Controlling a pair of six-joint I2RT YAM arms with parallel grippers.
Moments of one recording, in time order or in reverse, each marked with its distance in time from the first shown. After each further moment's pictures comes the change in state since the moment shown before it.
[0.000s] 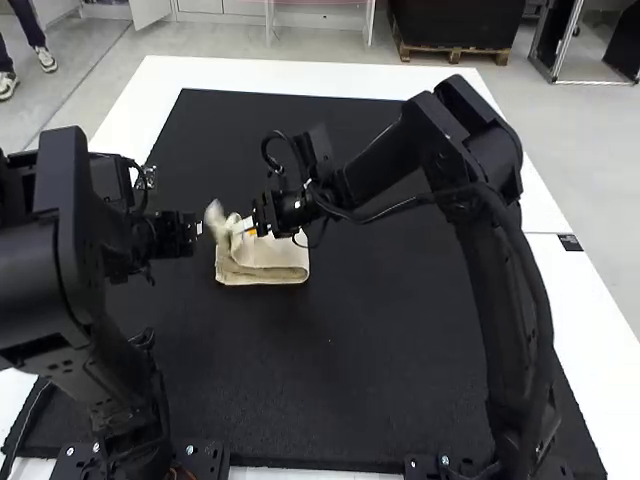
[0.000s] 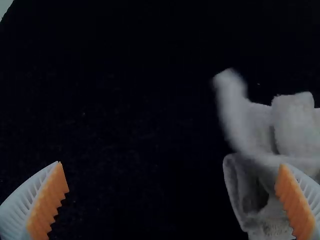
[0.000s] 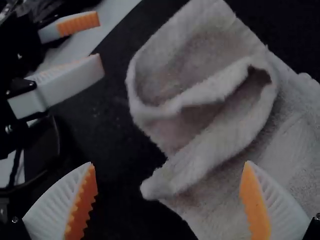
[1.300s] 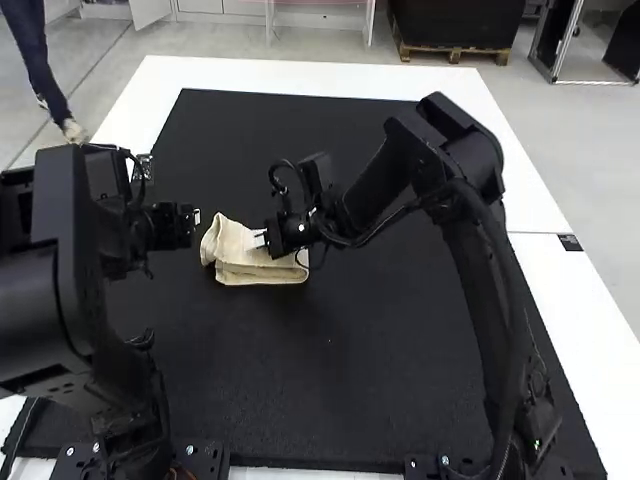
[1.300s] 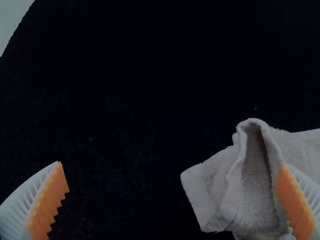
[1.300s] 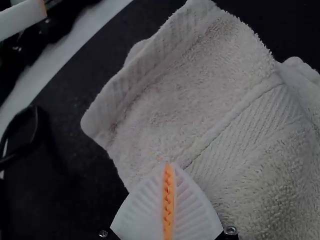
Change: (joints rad) left arm 0.000 -0.066 -0.003 0.010 -0.003 -0.017; right arm -0.015 0.132 -0.074 0.275 -0.037 -0.021
